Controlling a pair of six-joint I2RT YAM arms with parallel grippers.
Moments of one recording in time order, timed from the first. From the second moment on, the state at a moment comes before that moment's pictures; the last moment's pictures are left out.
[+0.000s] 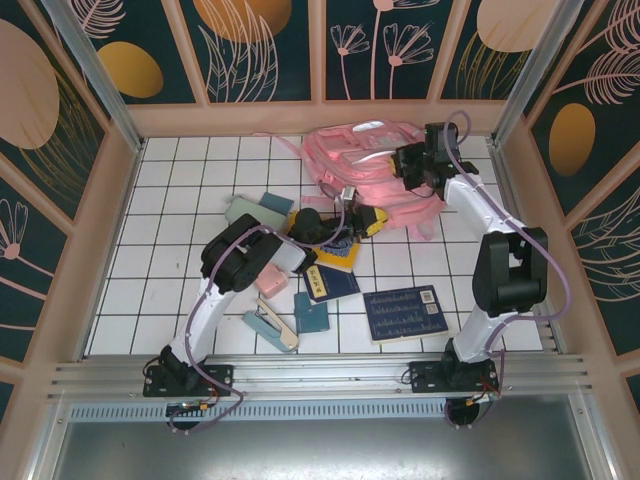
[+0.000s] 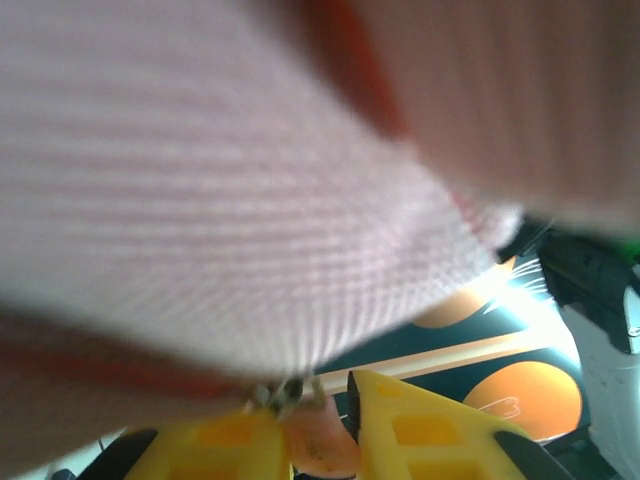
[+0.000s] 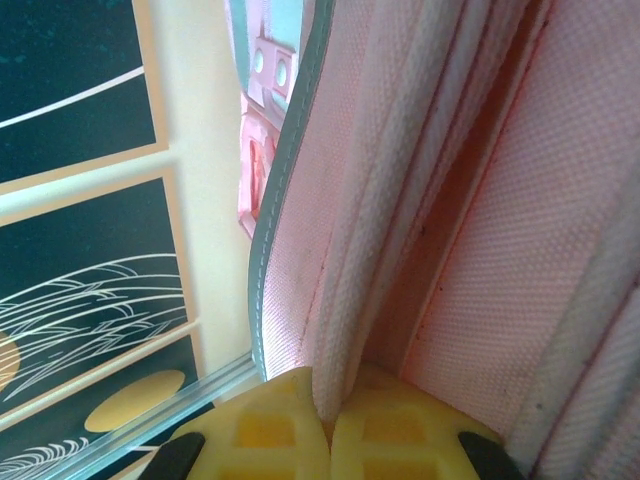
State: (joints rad) left arm -0.75 2.36 1.24 1.40 0.68 -1.66; right arm 0.18 1.74 1.38 -0.30 -0.32 1.45
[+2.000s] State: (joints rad) left arm -0.56 1.83 1.30 -0.07 0.63 -0.81; right arm 0.51 1.21 0.60 -0.11 0.00 0.79
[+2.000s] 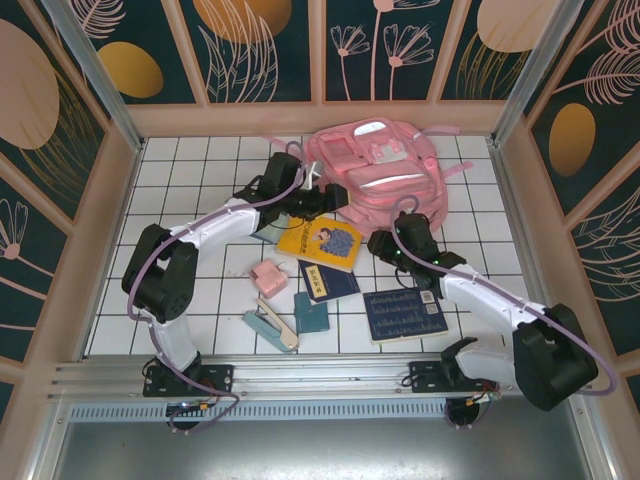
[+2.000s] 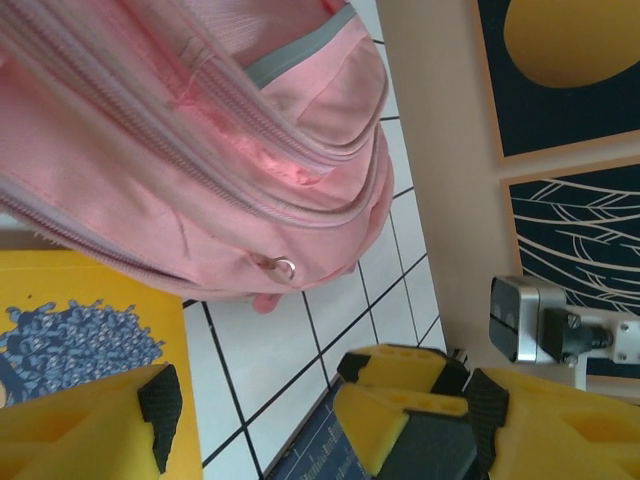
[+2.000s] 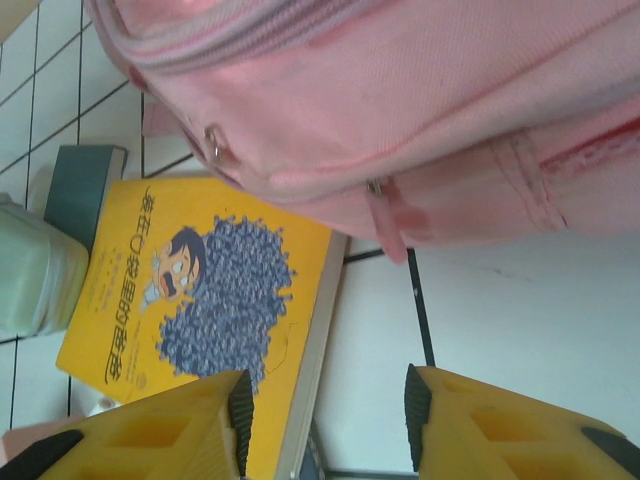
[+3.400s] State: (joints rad) left arm -0.54 1.83 1.27 -0.06 0.60 -0.82; right arm 0.40 1.56 0.73 0.04 -0.15 0.78
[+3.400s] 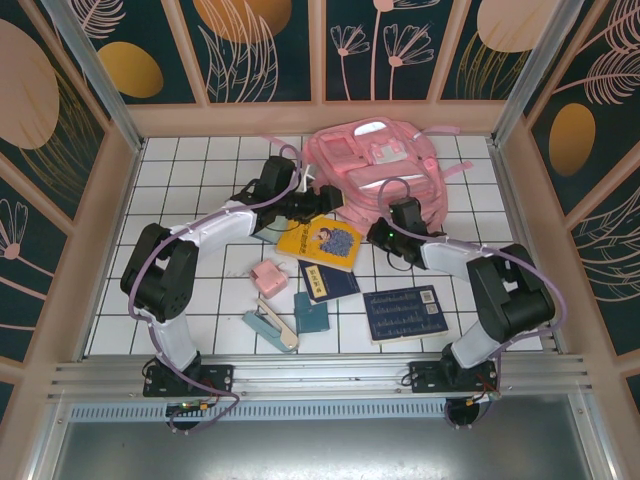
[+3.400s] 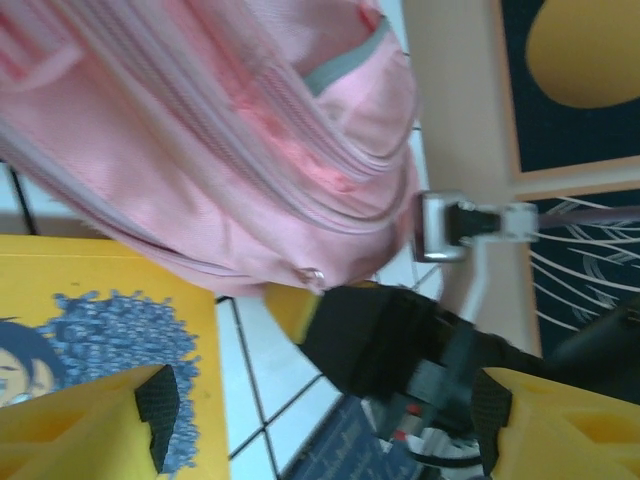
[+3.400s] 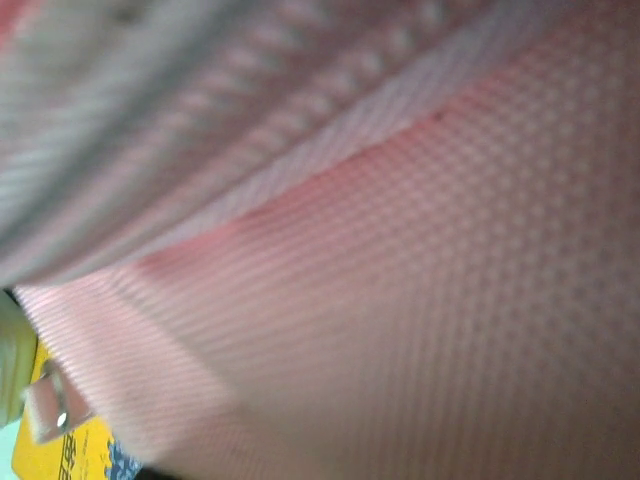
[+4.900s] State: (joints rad) left arm -0.60 2.21 1.71 -0.33 0.43 -1.02; right arm 0.38 1.43 0.74 -0.12 -0.28 0.61
